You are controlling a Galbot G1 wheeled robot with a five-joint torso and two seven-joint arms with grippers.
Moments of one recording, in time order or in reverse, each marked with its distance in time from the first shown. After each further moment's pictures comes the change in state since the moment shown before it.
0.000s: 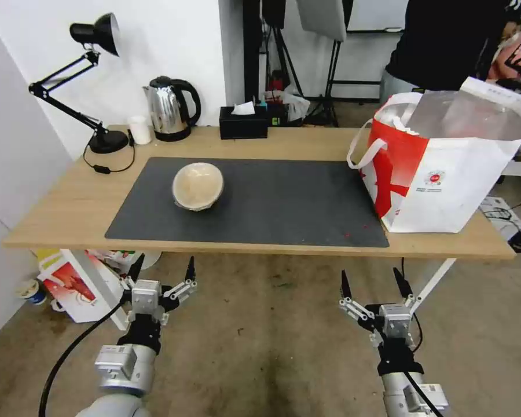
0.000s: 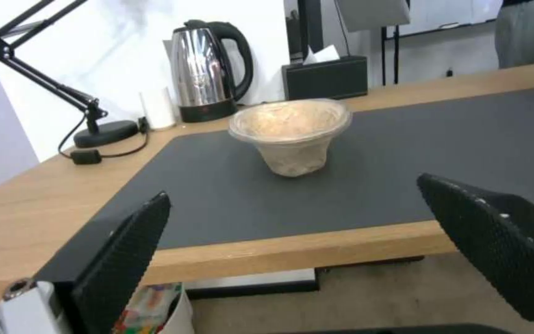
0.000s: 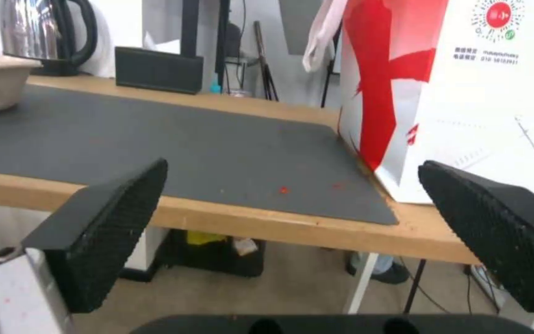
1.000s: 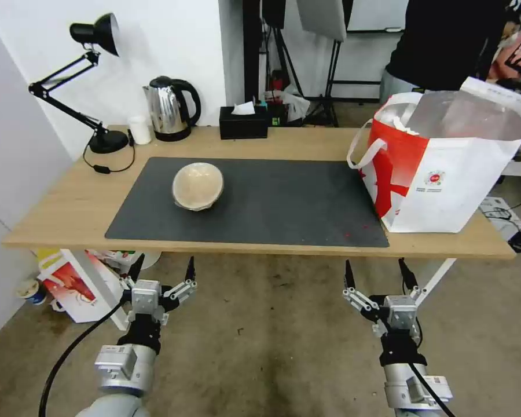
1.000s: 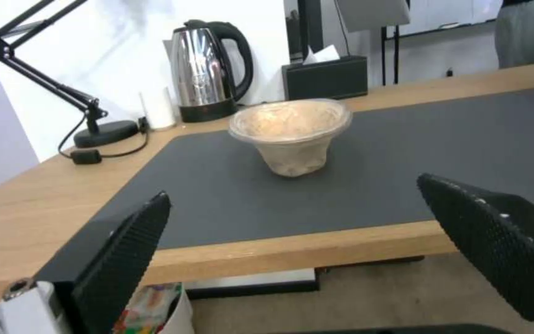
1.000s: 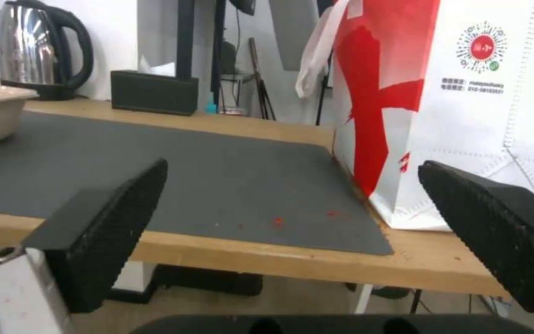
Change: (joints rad) left arm 0.000 0.000 0.000 0.000 0.000 0.000 0.000; right arm 0.013 0.001 0.013 0.026 -0.003 0.000 0.007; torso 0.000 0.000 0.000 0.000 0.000
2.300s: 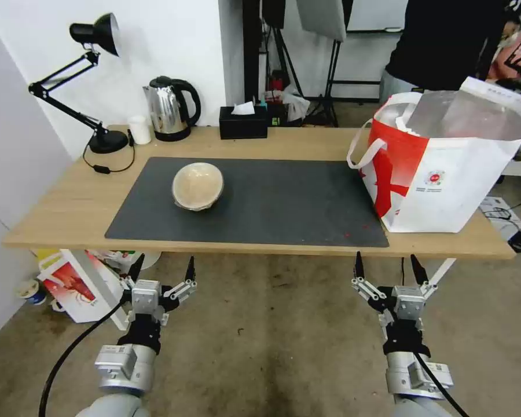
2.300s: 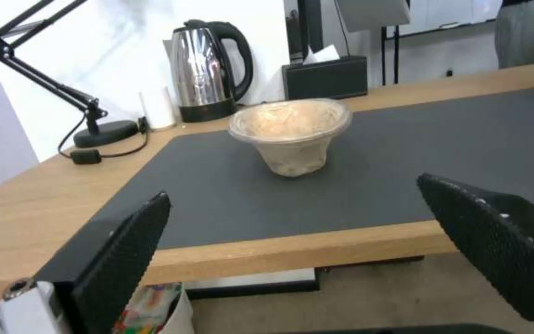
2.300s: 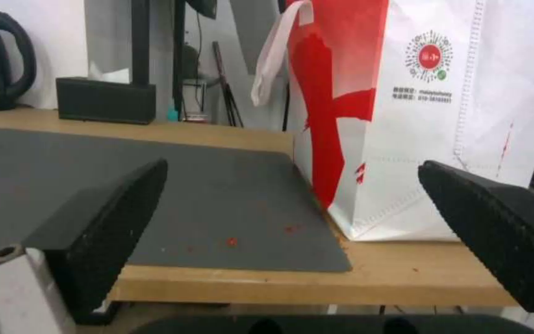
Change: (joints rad) left arm 0.000 0.000 0.000 0.000 0.000 0.000 0.000; right arm 0.058 0.019 0.024 -0.009 0.036 -0.040 0.061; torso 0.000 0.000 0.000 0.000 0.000
